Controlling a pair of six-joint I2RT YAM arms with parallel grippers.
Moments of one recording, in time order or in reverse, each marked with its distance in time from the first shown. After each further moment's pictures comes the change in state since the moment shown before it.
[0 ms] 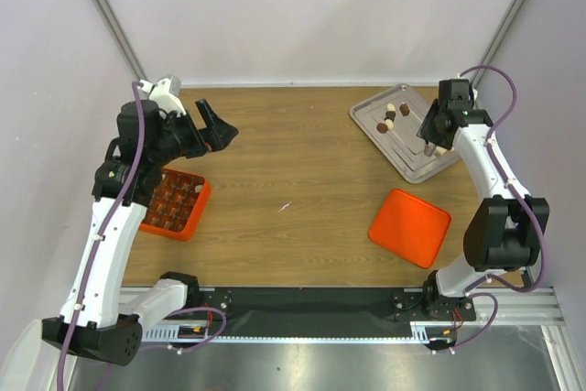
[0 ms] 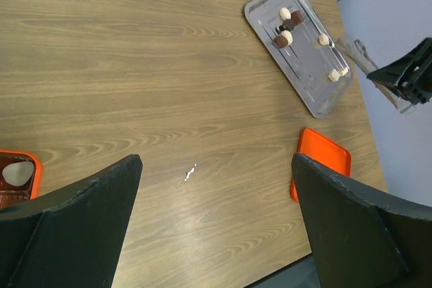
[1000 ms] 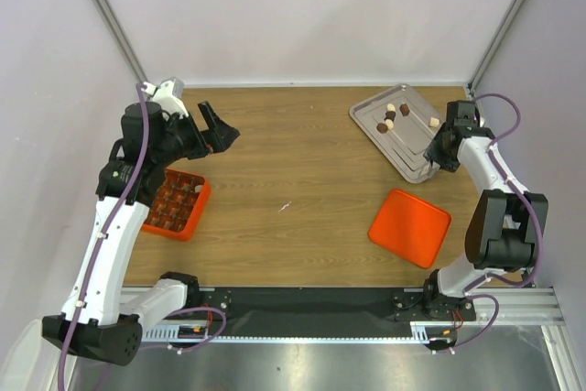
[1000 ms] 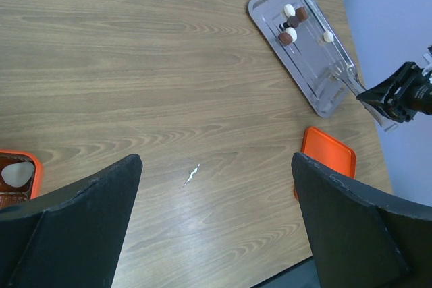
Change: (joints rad) left arm 0.000 -0.001 -0.045 0.037 0.001 0.007; right arm -0.111 0.014 -0.194 0.054 -0.035 0.048
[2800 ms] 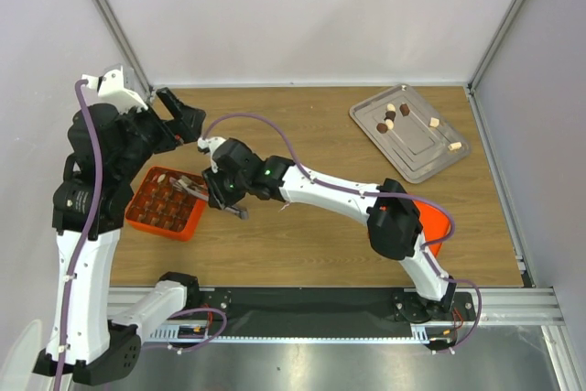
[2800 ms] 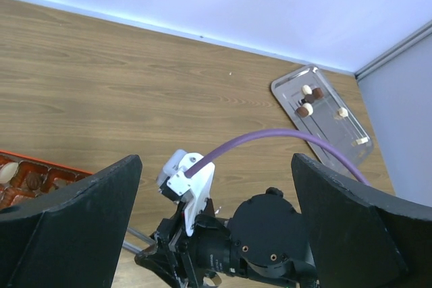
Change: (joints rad) left arm 0.000 -0.076 0.278 -0.158 -0.240 0.027; right arm 1.218 0.580 0.769 0.157 -0.261 -0.063
